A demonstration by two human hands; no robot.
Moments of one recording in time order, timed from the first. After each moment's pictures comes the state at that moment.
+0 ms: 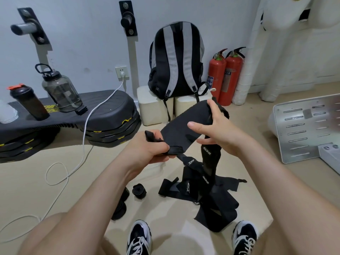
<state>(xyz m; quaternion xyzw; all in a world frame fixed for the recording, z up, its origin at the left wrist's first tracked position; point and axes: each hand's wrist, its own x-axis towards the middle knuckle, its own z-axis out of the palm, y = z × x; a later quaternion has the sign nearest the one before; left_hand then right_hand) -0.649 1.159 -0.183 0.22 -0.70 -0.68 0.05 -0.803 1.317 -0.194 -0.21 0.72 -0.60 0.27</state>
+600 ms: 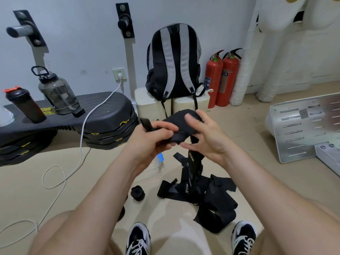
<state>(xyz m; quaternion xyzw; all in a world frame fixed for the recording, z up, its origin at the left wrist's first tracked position) -0.661 1.169 -0.171 0.16 -0.66 -0.73 0.12 -0.780 1.300 -0.203 -0.14 0.54 -0.76 0.34</state>
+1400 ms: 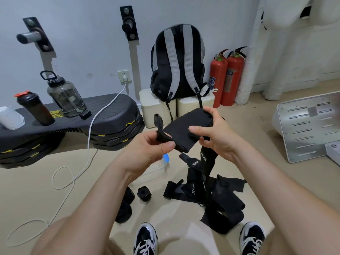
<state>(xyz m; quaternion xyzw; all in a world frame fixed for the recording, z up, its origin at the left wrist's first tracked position) -0.642 1.153 -0.177 0.16 -0.69 -0.70 0.05 -0.792 1.305 -0.204 -0.15 0.62 -0.71 0.30</state>
